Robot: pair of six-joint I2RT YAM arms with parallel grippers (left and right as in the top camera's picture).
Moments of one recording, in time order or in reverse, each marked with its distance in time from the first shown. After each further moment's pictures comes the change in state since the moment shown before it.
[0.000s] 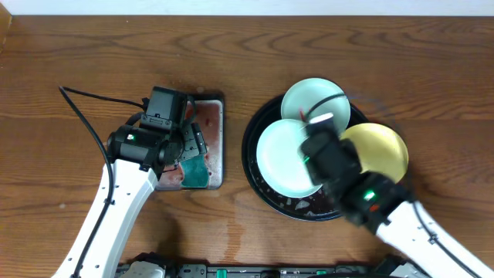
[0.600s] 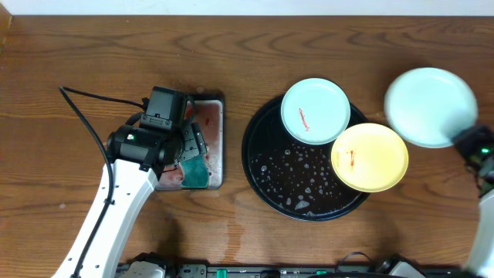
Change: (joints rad) left arm 0.000 0.000 0.000 0.000 0.000 0.000; right arm -1.338 0.121 0.014 0.205 -0.738 0.156
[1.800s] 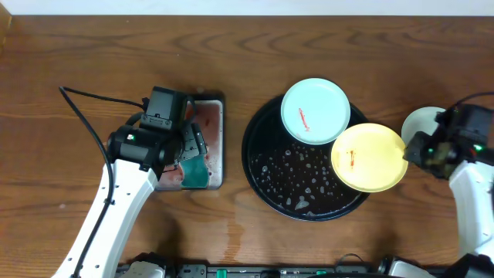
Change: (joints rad) left arm 0.000 0.000 0.000 -0.001 0.000 0.000; right arm 0.336 0.085 -0.008 -0.250 0.277 -0.230
